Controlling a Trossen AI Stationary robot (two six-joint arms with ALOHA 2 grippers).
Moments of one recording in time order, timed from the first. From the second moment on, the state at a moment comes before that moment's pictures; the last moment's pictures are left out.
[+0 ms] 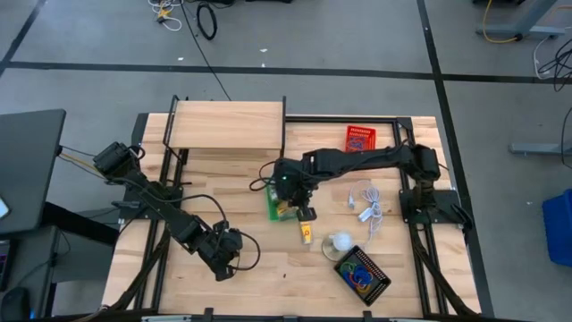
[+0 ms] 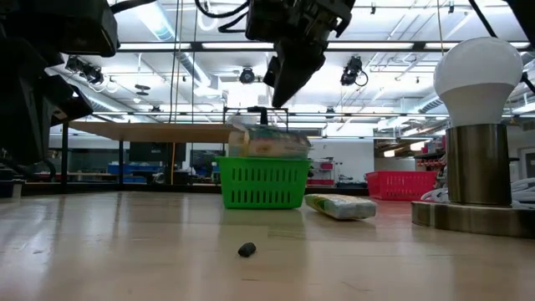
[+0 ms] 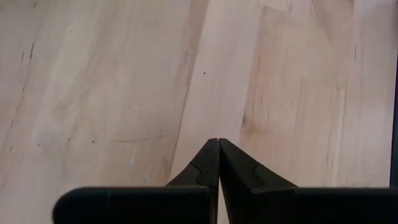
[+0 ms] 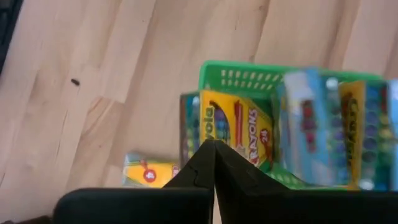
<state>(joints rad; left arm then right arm) -0.70 1.55 0.78 -0.31 -0.28 -0.88 -0.01 1.96 1.70 -0.92 -0.27 -0.23</state>
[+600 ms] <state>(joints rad) -0.71 1.55 0.78 -0.28 -0.28 -0.87 0.09 1.99 1.73 -0.96 -0.11 -0.23</state>
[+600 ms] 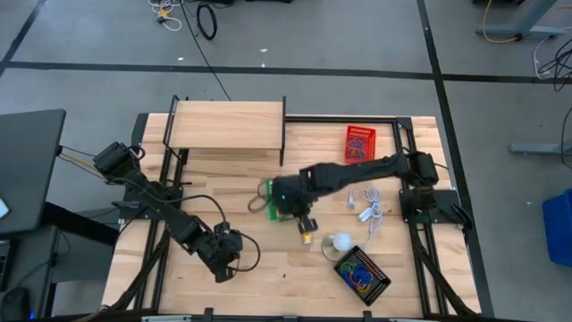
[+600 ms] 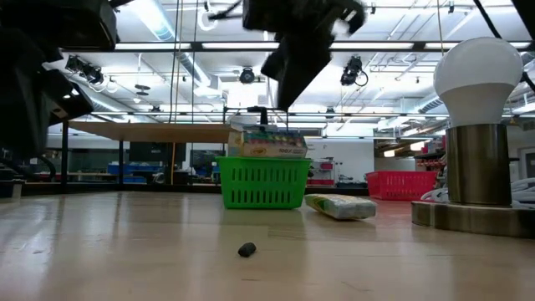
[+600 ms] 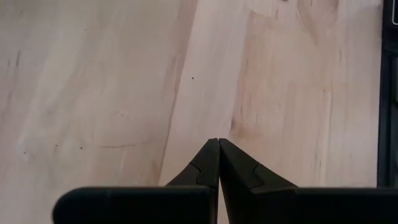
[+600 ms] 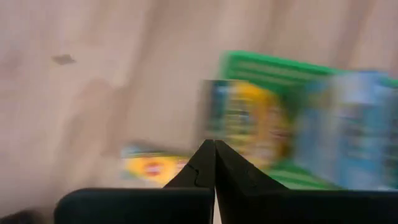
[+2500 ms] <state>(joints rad) -0.71 1.55 0.78 -0.26 -0.32 -0.87 0.15 2.00 1.55 -0.64 0.62 -0.22</state>
